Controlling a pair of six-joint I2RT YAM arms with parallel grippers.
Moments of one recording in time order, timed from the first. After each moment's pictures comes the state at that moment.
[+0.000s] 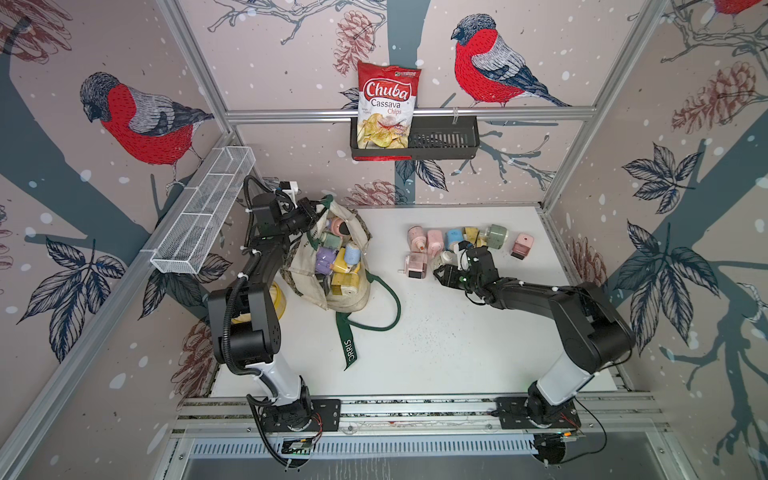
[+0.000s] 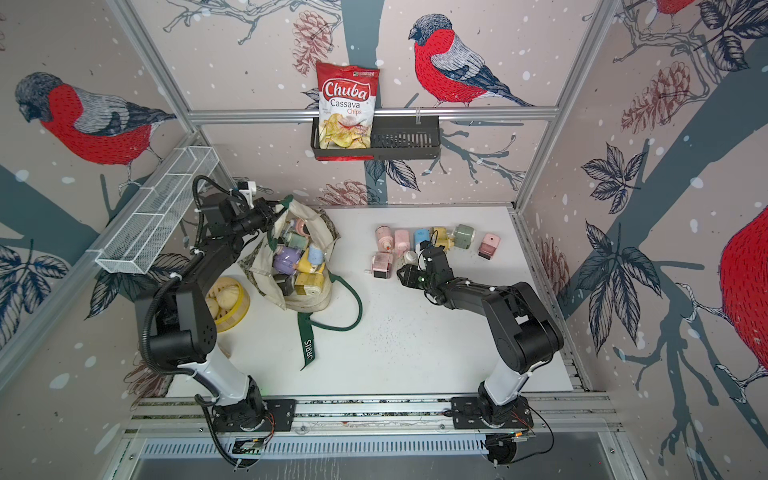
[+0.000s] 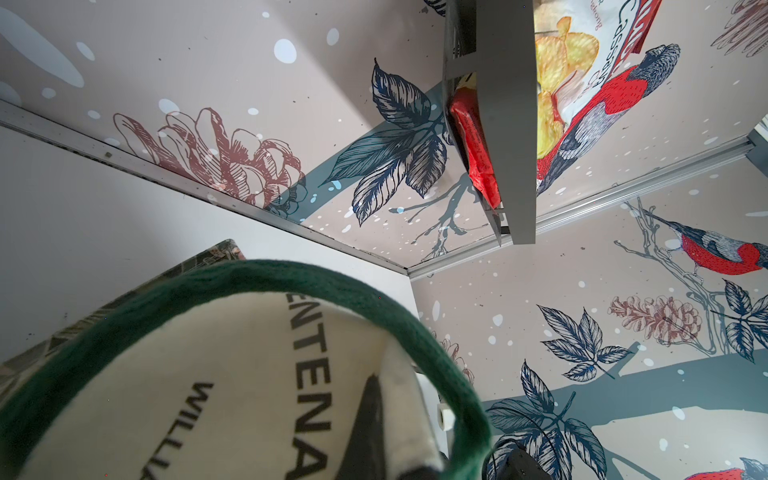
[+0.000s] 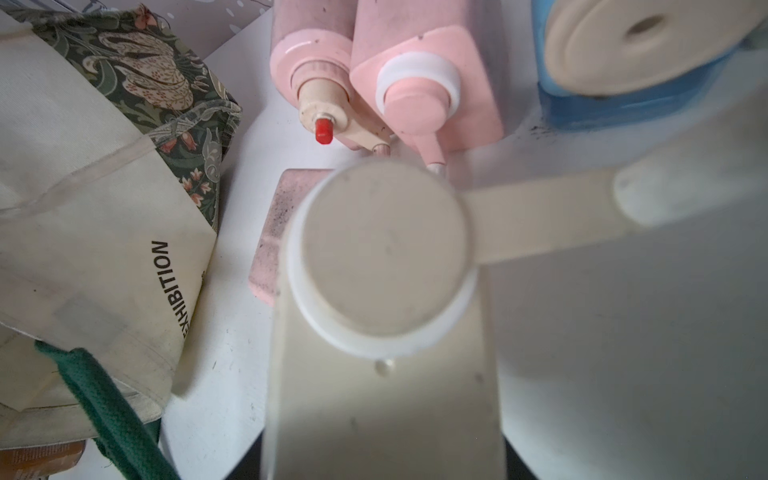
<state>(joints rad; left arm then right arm) 0.17 1.71 1.27 0.23 0.91 -0.86 0.47 1.71 0.79 0.24 -0.29 0.55</state>
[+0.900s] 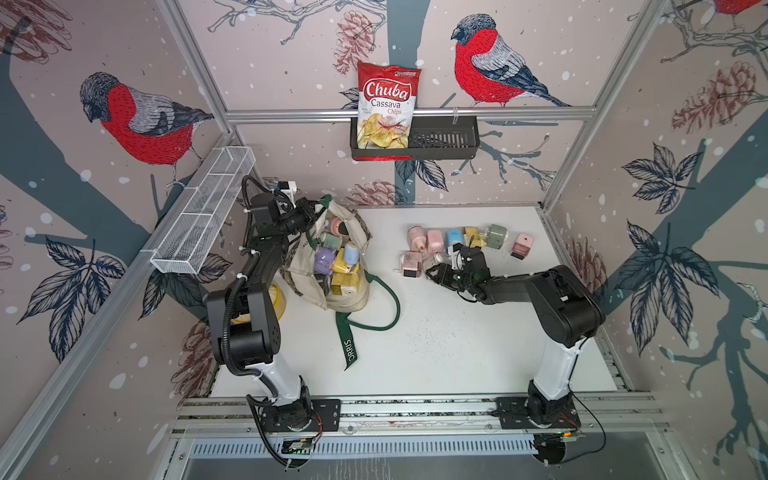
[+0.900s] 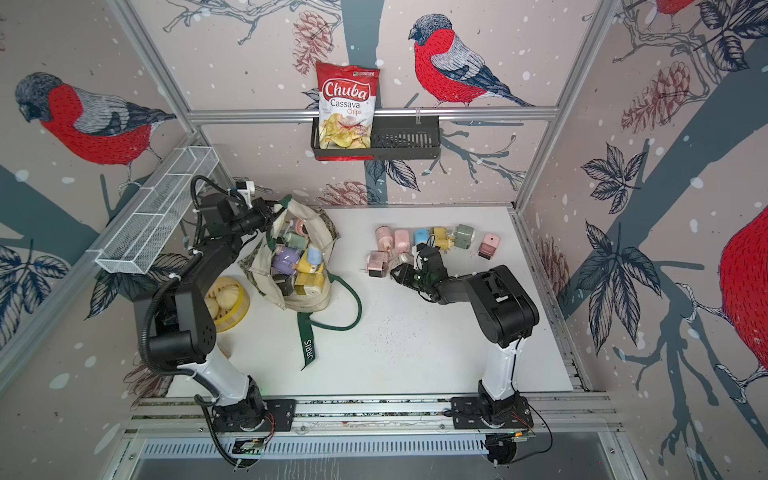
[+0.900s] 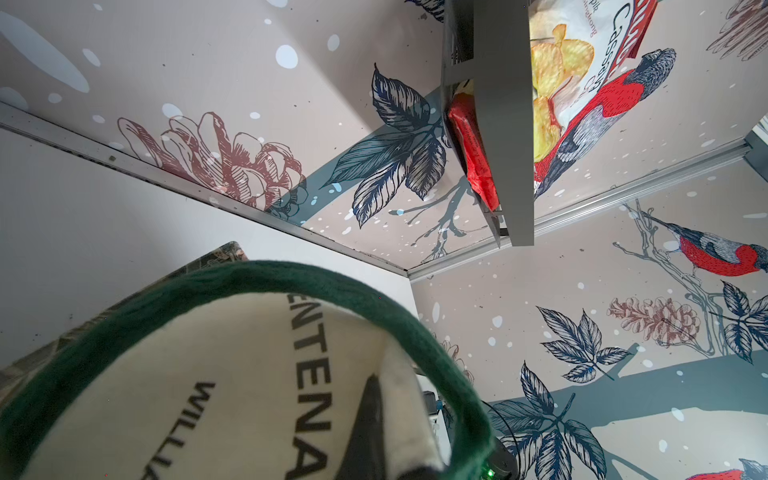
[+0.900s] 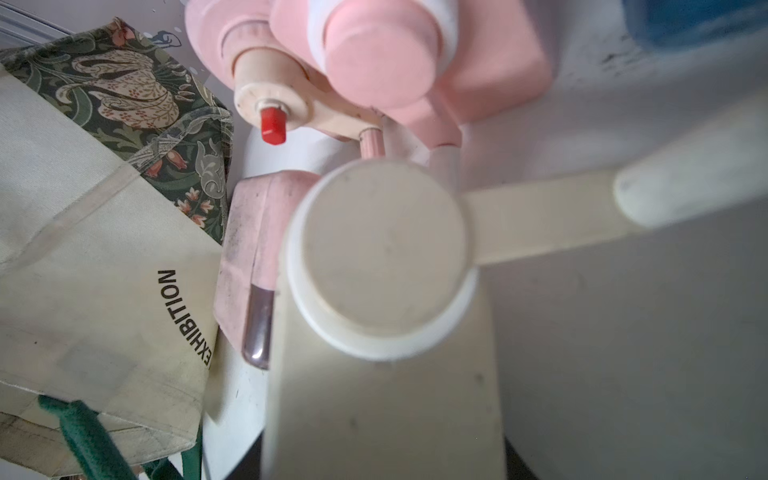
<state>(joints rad) 0.18 1.71 1.27 0.23 0.91 -0.86 0.46 1.89 0.84 0.40 -0.40 0.70</state>
